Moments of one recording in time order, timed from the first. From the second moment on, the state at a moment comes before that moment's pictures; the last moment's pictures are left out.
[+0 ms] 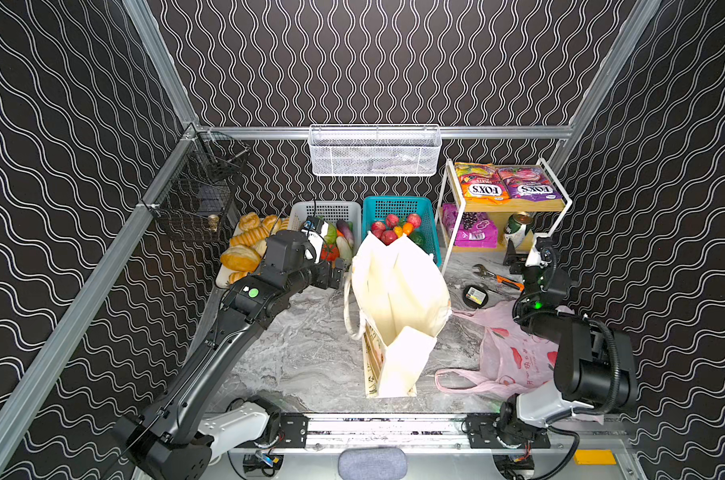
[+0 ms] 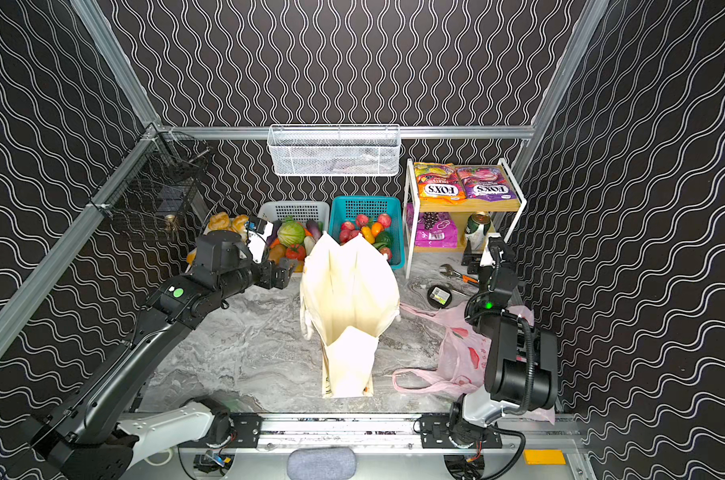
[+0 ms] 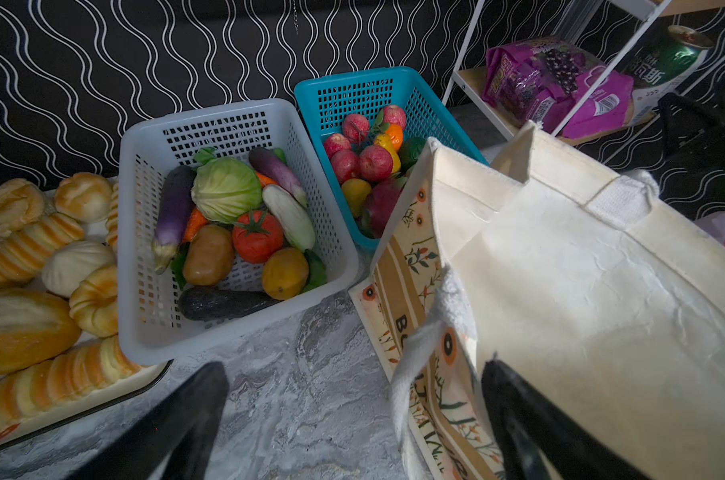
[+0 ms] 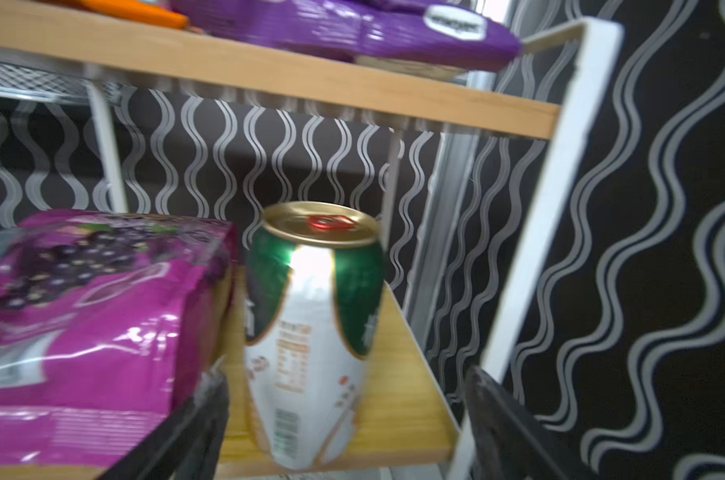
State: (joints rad) left arm -0.47 1.14 1.28 -0.68 -0.03 -0.12; right arm -0.28 1.58 0.63 1.10 -0.20 -0.13
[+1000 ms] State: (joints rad) left arm -0.46 1.17 1.36 -0.71 -0.08 -0.10; right arm -0.28 1.85 0.81 1.16 -0.31 -0.04
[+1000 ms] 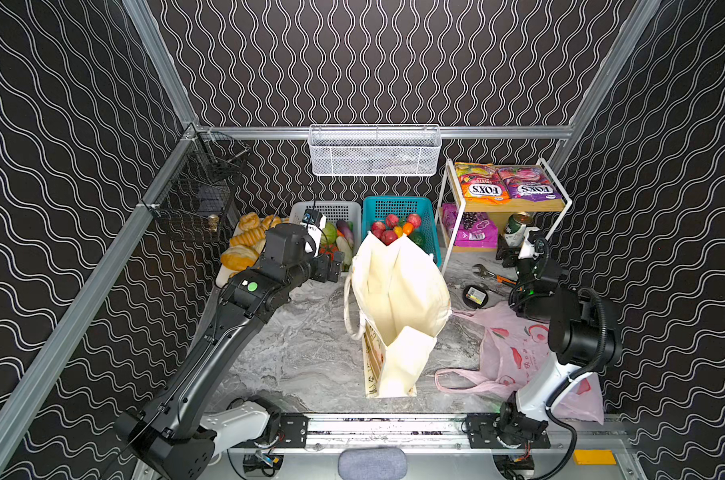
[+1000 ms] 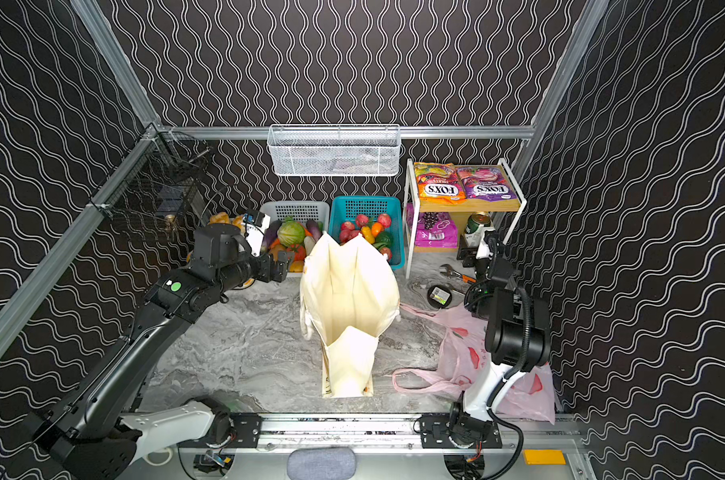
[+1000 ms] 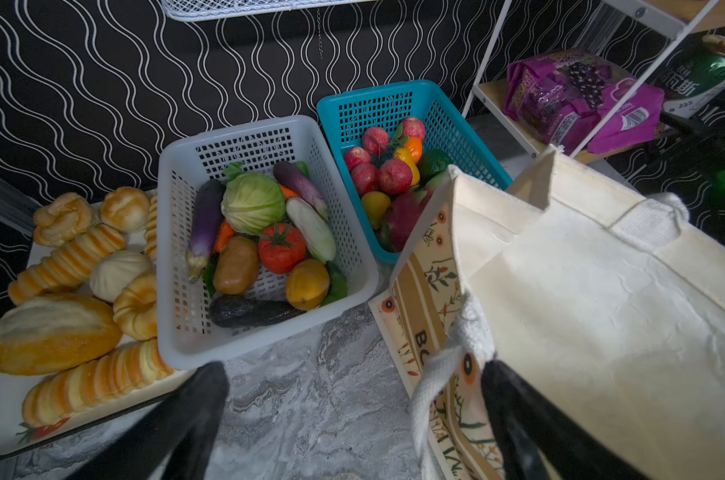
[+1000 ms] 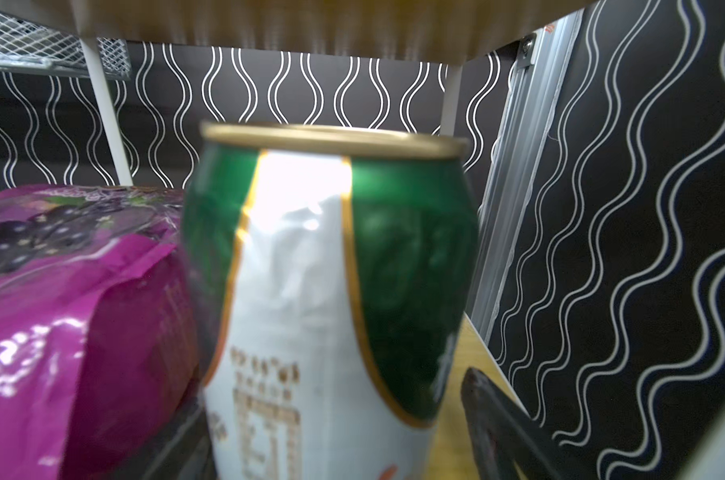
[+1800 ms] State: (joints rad) left arm -0.46 1.11 1.37 -0.67 0.00 -0.18; right arm -0.28 1.56 0.58 1.12 -0.35 0.02
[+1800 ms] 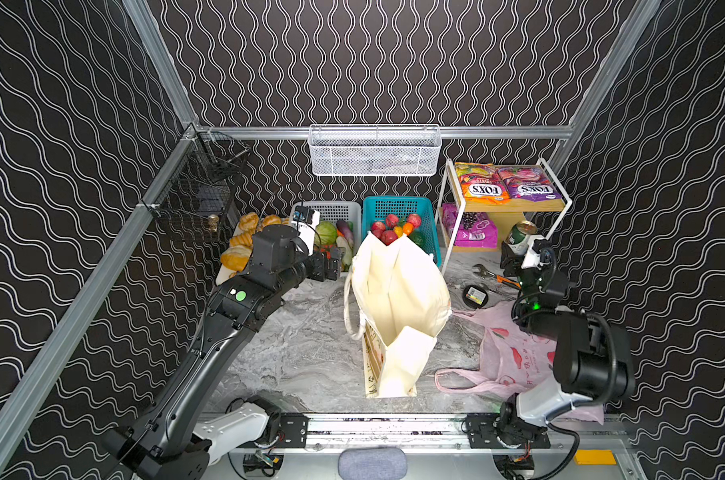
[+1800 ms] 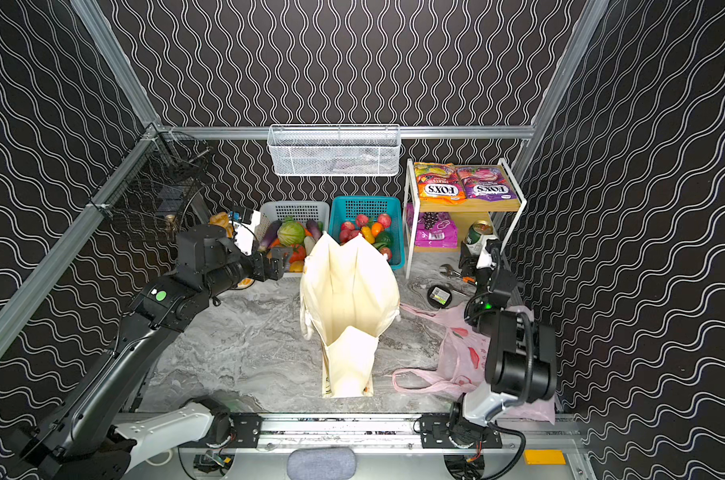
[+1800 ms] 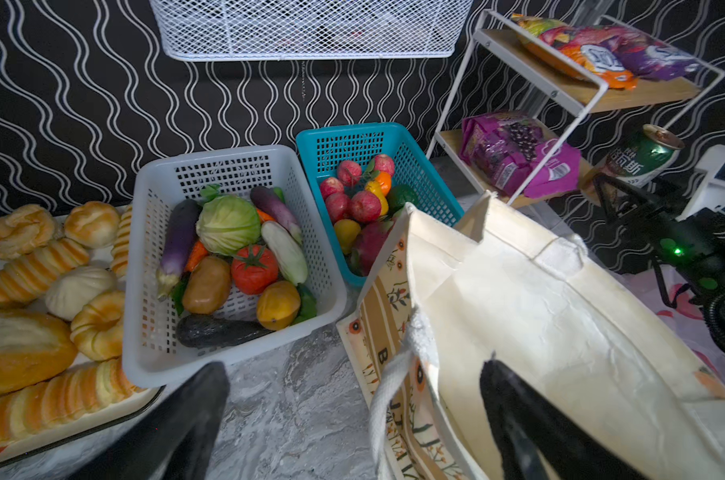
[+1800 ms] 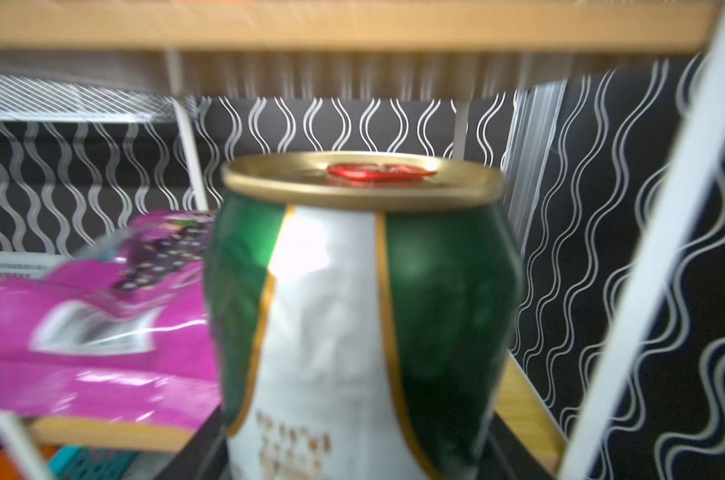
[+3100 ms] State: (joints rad) left arm -0.78 1.56 2.01 -0.93 0.37 0.14; right arm 0.47 1.06 1.11 -0.31 -0.67 -0.27
